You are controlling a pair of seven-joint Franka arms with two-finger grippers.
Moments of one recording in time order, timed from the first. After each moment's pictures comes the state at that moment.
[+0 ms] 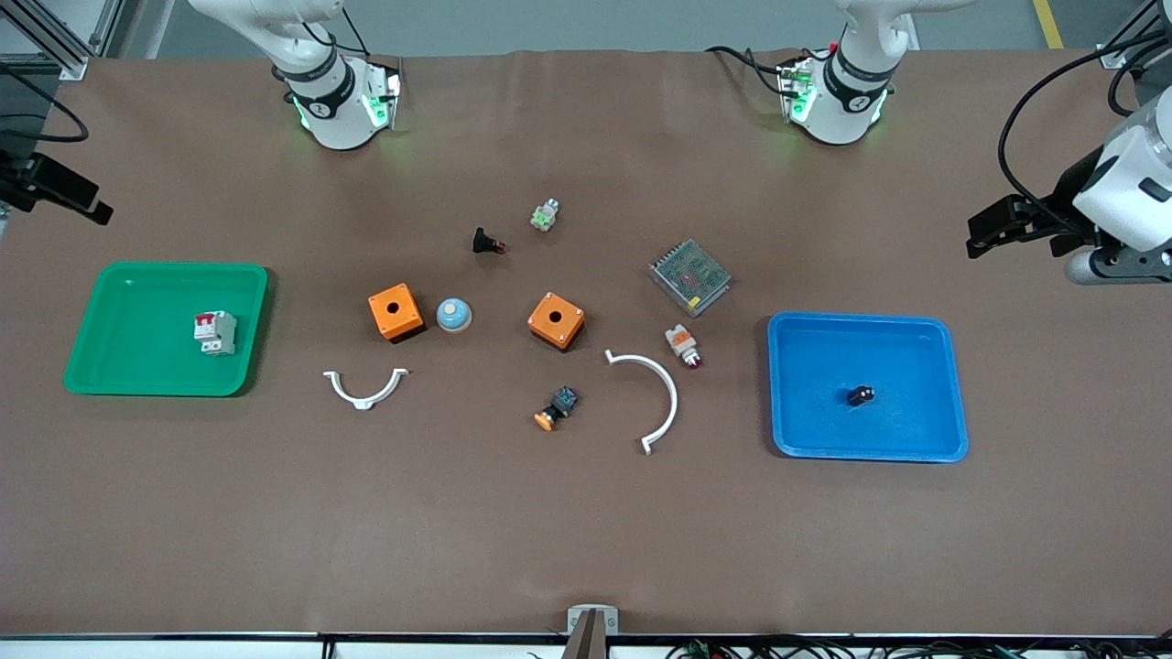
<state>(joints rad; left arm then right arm) 0.05 0.08 -0.16 -1.47 0.01 1.48 -0.11 -0.06 -0.07 -0.03 -1.57 0.03 1.47 0.12</state>
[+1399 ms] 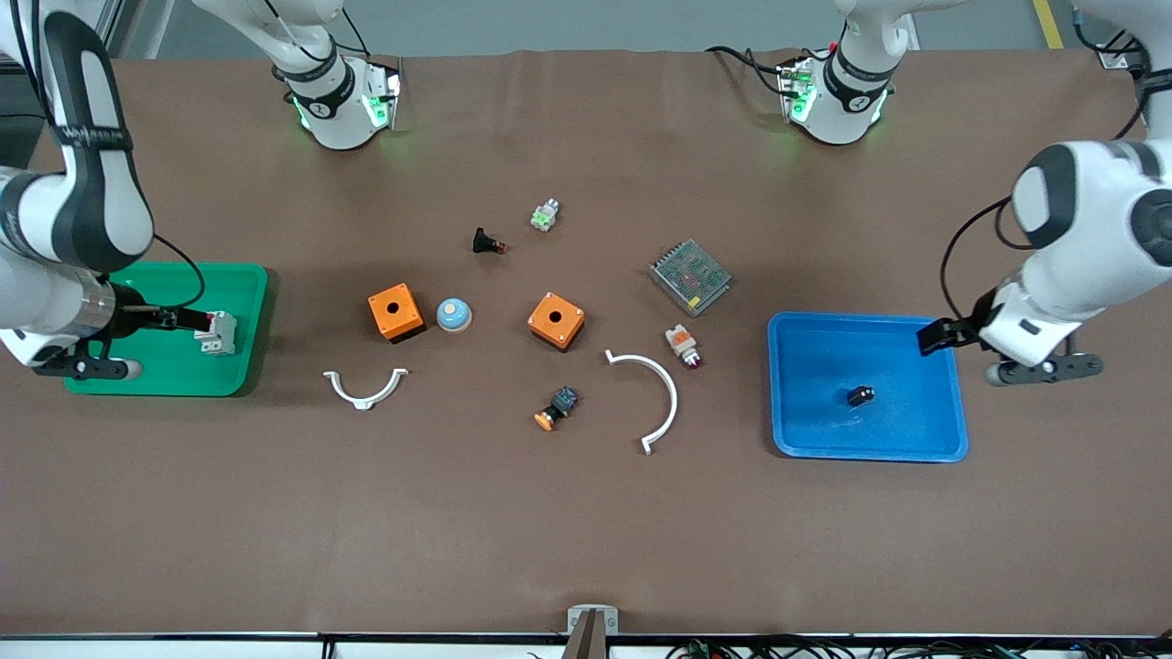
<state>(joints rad) 0.13 0.19 -0.15 -2.04 0.04 2.26 -0.11 -0.18 0.28 -0.04 -1.93 -0.04 2.00 -0.17</state>
